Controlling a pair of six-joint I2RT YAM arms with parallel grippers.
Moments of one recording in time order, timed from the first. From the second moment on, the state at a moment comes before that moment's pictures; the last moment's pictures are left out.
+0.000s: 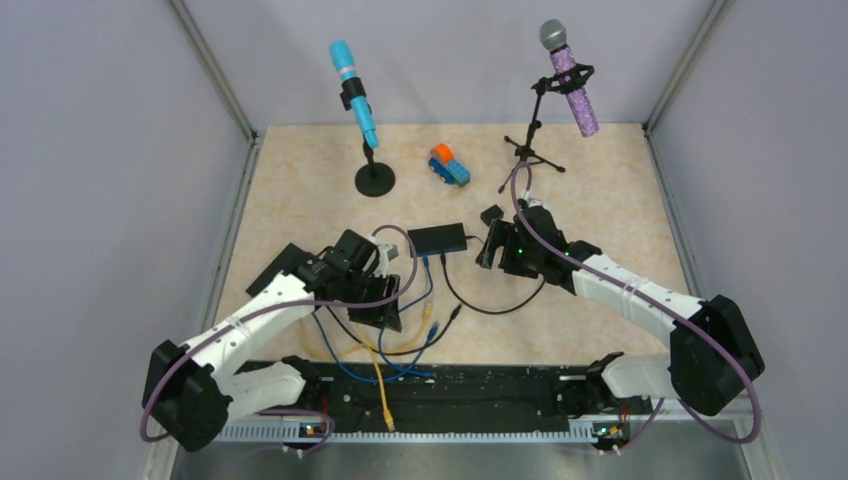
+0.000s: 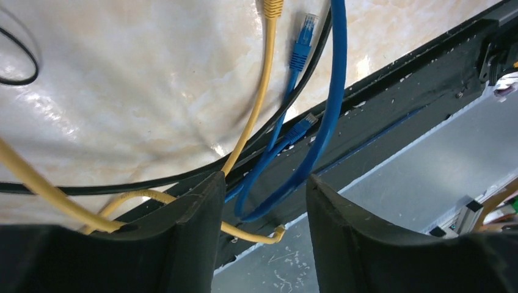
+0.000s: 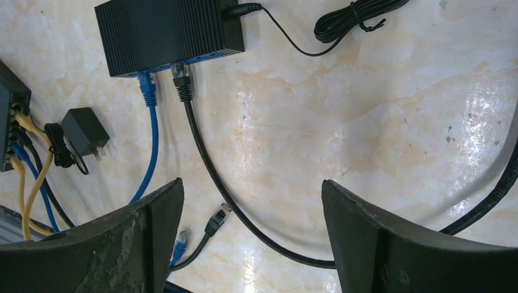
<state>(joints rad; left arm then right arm) -0.60 1.09 0.79 -0.85 0.35 -0.43 0.59 1.28 0.77 -0.28 0.03 0.71</state>
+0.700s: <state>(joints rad) -0.62 1.21 0.81 -0.80 0.46 -0.42 0.59 1.28 0.76 -0.28 0.03 0.71</state>
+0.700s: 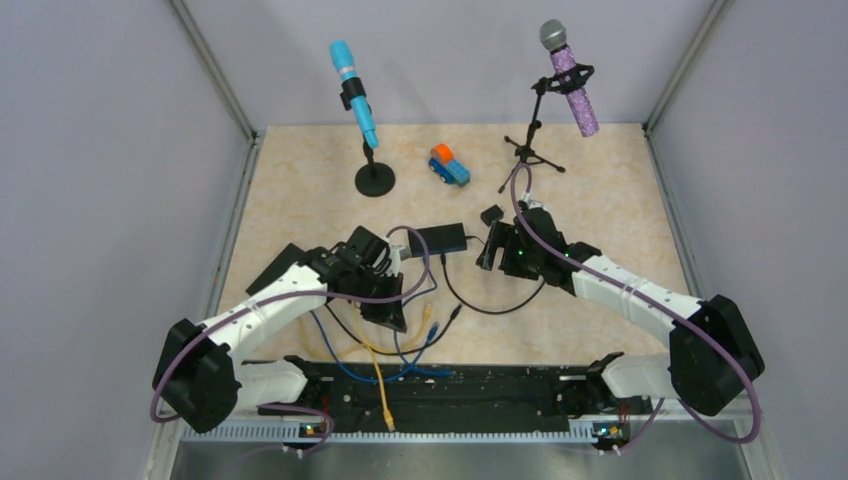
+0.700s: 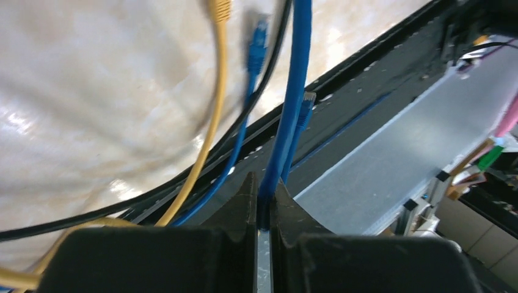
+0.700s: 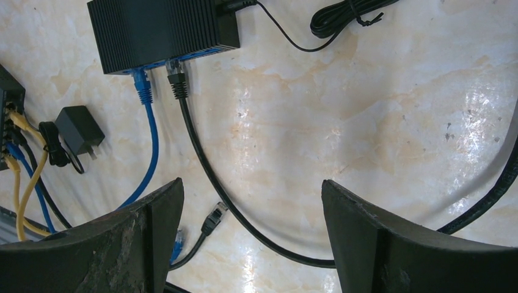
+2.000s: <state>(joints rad) -0.67 0.97 0.79 -0.45 0.07 -0.71 0.58 1.47 0.99 -0.33 0.10 0.61</state>
